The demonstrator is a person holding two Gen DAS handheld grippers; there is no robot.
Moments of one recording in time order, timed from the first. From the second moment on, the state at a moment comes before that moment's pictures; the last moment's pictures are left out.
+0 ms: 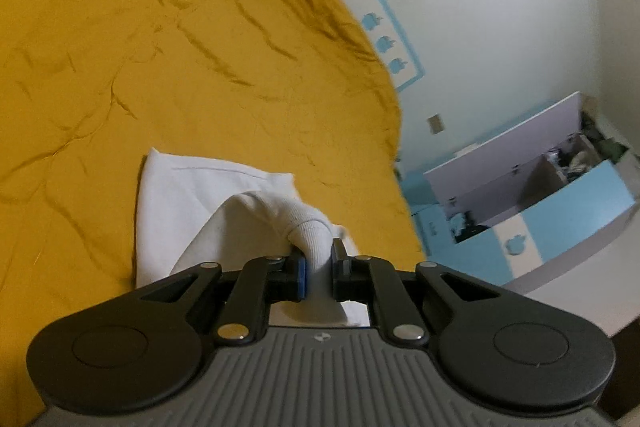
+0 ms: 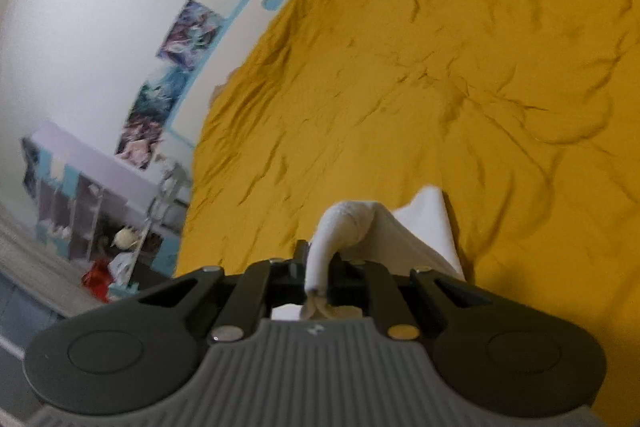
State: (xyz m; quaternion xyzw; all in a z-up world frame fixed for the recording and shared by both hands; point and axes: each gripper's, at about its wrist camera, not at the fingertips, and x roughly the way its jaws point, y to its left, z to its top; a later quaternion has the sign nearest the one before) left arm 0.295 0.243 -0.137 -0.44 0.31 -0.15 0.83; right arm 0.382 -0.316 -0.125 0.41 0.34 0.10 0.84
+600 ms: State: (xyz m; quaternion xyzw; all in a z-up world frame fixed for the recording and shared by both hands) left arm 0.345 0.267 -0.157 -0.36 0.38 -0.07 0.85; right arm 0.477 -0.281 -0.187 0.29 0.41 0.04 0.86
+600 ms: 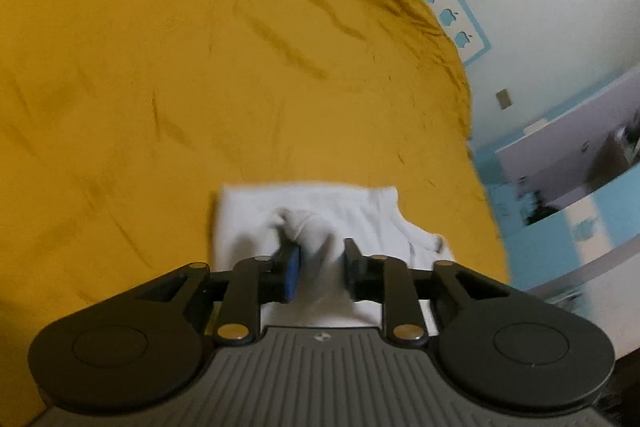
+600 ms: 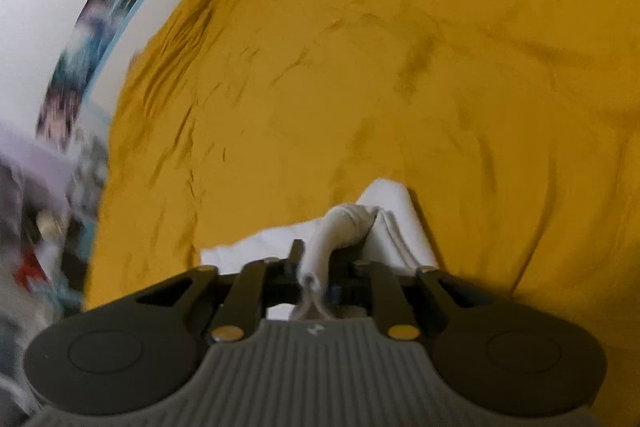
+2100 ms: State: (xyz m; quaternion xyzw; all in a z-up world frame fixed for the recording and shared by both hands) left arm 0.280 0.221 -0.152 -0.18 0.37 -0.08 0.91; right arm 0.410 -0.273 -0.171 0.08 0.35 0.12 0.93
